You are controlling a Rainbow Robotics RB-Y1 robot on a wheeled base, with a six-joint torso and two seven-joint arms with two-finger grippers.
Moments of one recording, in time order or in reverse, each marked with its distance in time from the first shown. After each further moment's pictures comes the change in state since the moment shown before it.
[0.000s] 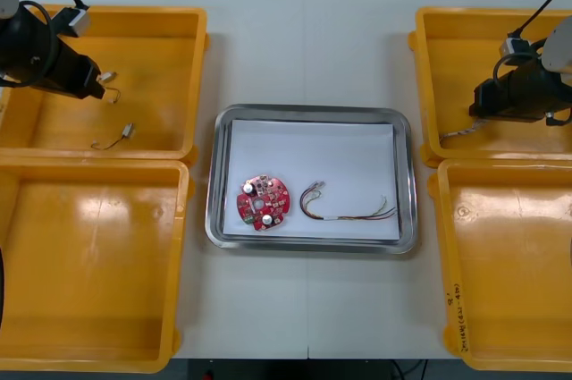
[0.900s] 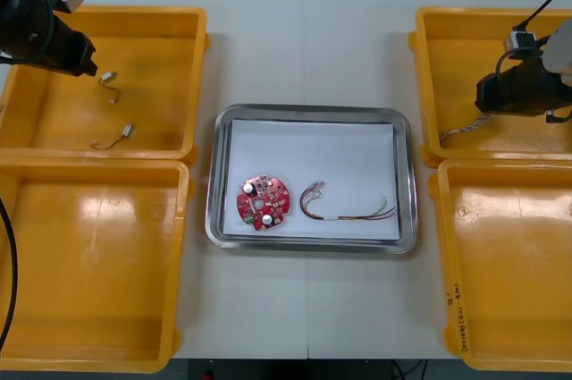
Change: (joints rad) right arm 0.004 -0.003 0.000 -0.001 0.000 -0.068 0.000; left arm -0.106 -0.010 0.000 0.116 -0.082 -0.069 0.002
